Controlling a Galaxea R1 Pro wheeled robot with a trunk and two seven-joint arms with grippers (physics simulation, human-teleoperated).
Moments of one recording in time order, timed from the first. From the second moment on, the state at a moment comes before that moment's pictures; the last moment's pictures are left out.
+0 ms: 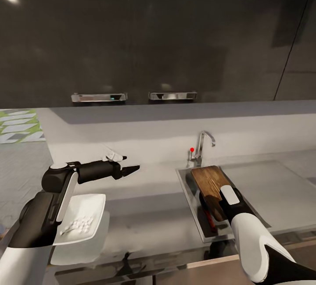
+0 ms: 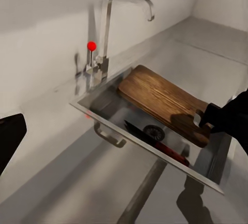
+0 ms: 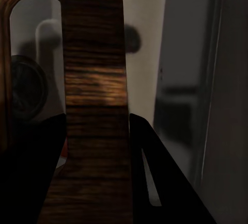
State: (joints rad) left arm -0.61 0.12 -0.02 -1.59 0.03 0.83 -0.91; right arm -0.86 0.06 -0.54 -0.50 -0.64 0.19 -0.93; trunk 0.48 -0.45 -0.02
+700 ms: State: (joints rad) left arm -0.61 0.12 -0.02 -1.59 0.03 0.83 -0.91; right arm -0.86 0.06 -0.54 -0.50 -0.64 0.19 -0.93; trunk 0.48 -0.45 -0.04
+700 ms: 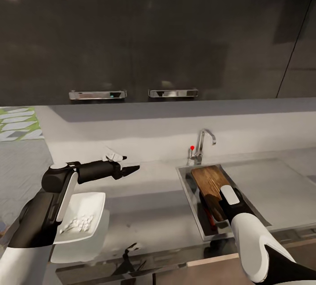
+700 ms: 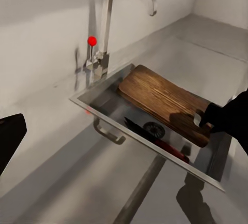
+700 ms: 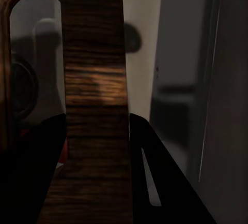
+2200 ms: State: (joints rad) left arm -0.61 0.12 -0.02 -1.59 0.03 0.83 -0.91; right arm -0.86 0.06 -0.54 -0.50 -0.64 0.19 -0.93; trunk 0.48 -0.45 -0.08
